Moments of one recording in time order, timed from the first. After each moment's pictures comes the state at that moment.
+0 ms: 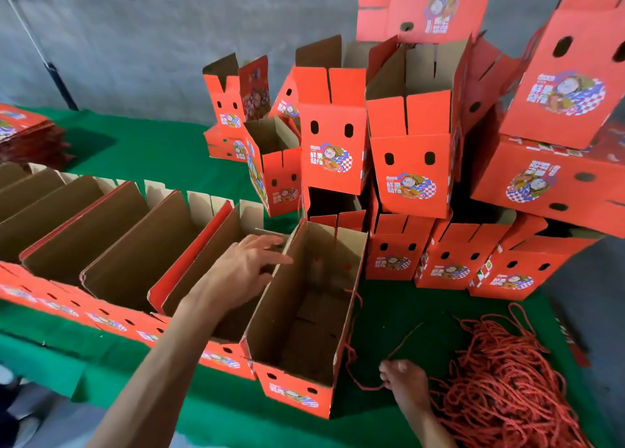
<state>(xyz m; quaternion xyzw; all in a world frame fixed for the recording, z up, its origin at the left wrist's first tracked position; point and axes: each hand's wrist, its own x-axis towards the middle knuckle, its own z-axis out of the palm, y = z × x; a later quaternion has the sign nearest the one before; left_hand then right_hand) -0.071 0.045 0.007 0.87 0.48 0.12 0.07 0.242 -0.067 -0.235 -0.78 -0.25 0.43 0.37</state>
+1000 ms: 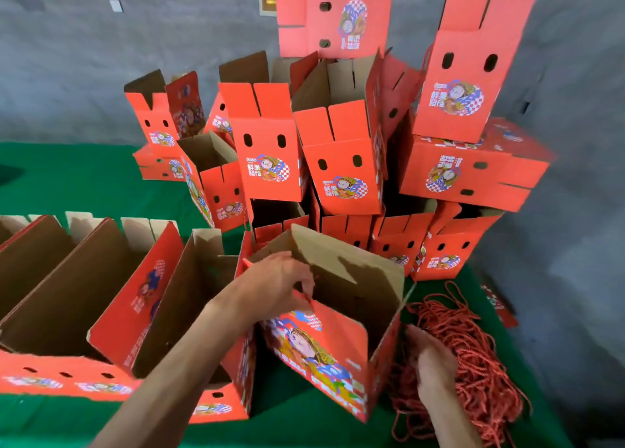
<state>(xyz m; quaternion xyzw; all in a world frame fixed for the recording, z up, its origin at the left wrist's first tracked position) 0.044 0.033 0.030 0.94 0.31 0.06 0.13 0.320 -0.096 -0.174 -0.61 0.01 0.38 0.70</state>
